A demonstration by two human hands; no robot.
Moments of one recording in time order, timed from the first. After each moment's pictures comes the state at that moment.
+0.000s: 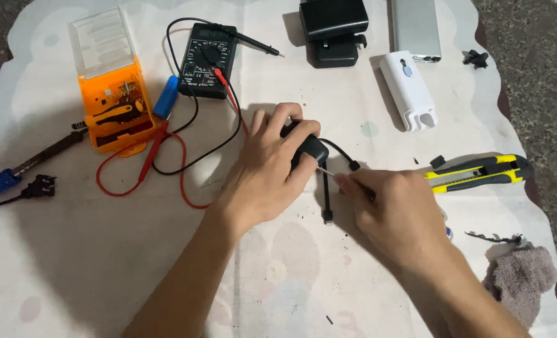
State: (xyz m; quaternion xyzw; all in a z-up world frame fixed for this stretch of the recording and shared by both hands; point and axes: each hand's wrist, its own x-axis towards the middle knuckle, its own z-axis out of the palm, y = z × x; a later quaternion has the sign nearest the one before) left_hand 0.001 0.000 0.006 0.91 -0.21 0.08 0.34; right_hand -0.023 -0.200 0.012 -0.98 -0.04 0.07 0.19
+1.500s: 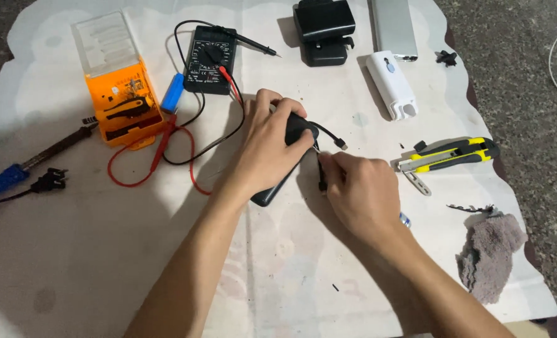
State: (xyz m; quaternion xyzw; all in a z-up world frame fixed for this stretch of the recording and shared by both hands) left_hand 0.017 0.011 -0.010 0.89 -0.17 0.09 0.42; right_hand -0.029 -0.172 -0.011 -0.97 -0.05 -0.05 0.22
